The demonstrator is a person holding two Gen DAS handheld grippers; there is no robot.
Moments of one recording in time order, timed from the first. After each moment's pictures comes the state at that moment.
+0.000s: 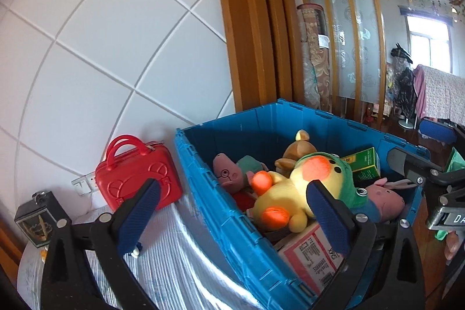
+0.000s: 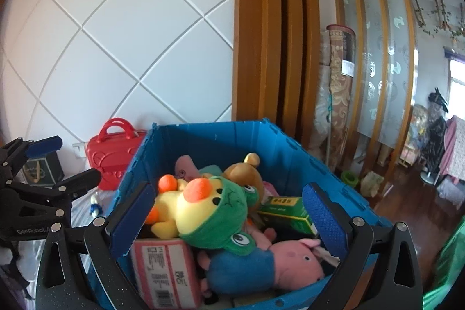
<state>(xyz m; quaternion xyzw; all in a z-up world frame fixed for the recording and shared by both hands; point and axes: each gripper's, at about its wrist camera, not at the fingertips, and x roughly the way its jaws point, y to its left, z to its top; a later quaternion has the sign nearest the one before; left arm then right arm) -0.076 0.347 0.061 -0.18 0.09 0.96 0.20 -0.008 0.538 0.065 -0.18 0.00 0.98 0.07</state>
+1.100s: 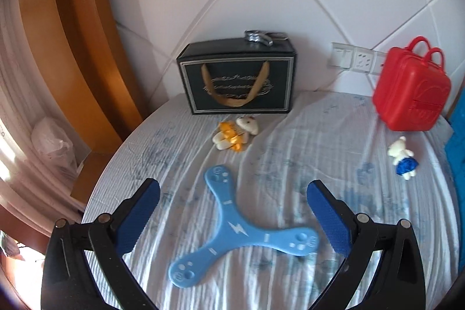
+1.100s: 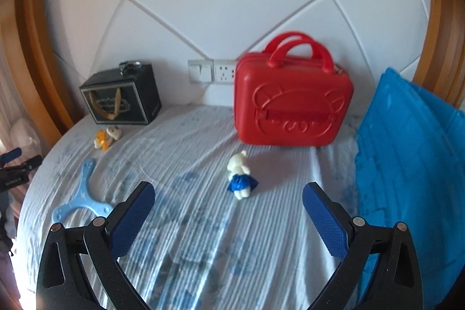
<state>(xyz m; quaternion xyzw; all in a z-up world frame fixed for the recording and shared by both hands) -0.213 -0.247 -0.114 -0.40 -0.03 0.90 -0.16 -0.263 0.147 -0.062 -0.39 -0.05 0.91 -0.14</state>
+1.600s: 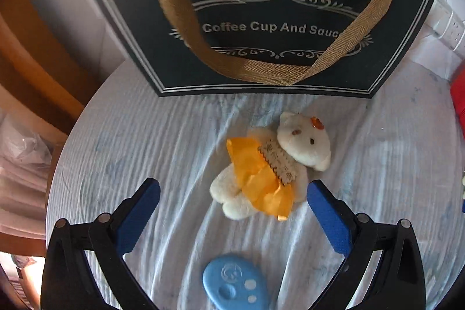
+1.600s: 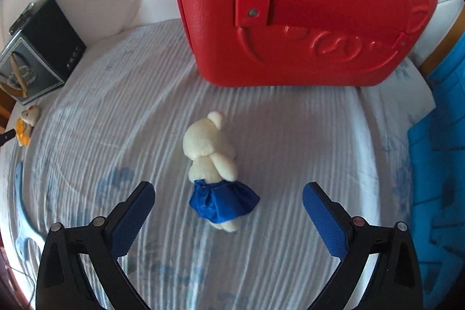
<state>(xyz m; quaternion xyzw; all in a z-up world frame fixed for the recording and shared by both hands) -0.438 -0.343 -0.278 -0.54 -0.03 0.83 -0.14 -0.455 0.129 -0.240 -0.57 -0.04 0.81 -0.08</state>
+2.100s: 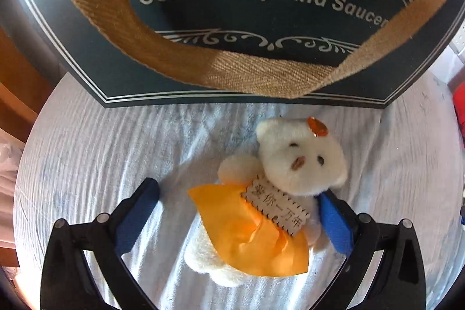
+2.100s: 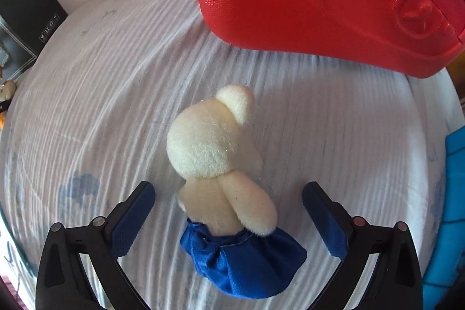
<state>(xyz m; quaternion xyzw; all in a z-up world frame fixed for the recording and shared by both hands) -0.461 -0.341 -0.322 -0.54 -0.07 0.83 -0.10 -0.476 0.114 -0.308 -0.60 -0.07 0.79 -0.08</state>
